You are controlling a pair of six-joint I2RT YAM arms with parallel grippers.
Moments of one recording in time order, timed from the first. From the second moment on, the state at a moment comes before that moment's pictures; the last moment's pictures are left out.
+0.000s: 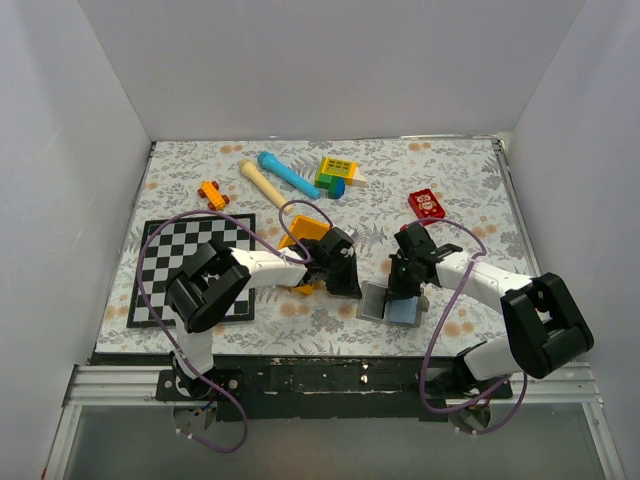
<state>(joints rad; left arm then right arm) -0.90 1.89 1.06 -0.07 0.23 -0.78 0.52 1.41 0.69 -0.46 -0.15 0.62</state>
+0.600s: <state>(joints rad) -0.91 1.88 1.06 -0.09 0.21 -0.78 0.54 1.13 0.68 -0.61 0.03 0.69</state>
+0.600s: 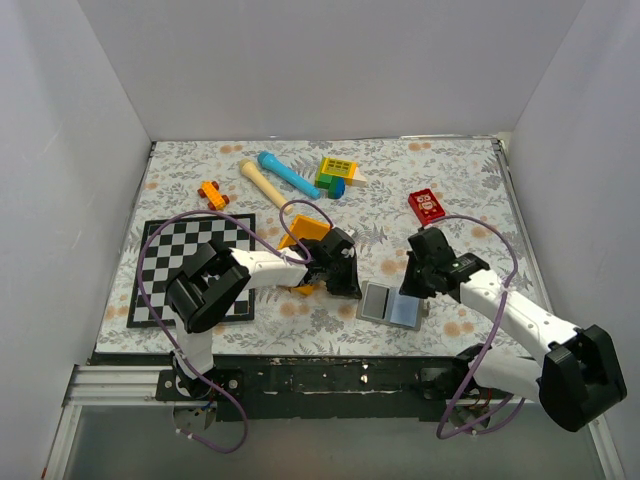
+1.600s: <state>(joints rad) -0.91 1.88 1.07 -0.11 0.21 -0.78 0.54 1.31 0.64 -0.54 -0.04 0.77</state>
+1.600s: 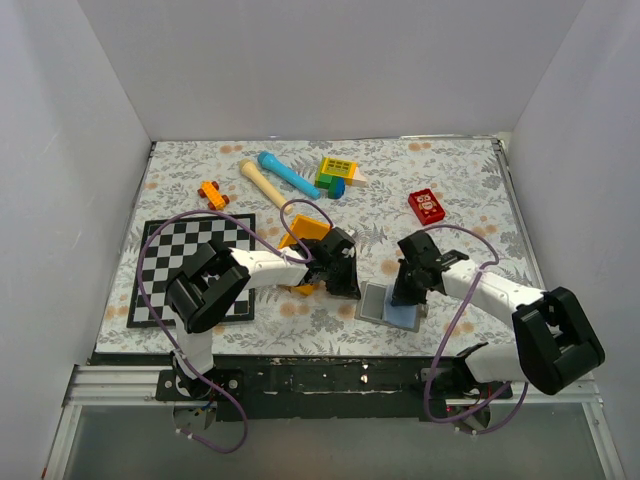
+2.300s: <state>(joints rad) -0.89 1.87 1.07 -0.14 0.18 -0.79 0.52 1.43 0.67 -0.39 -0.20 0.73</state>
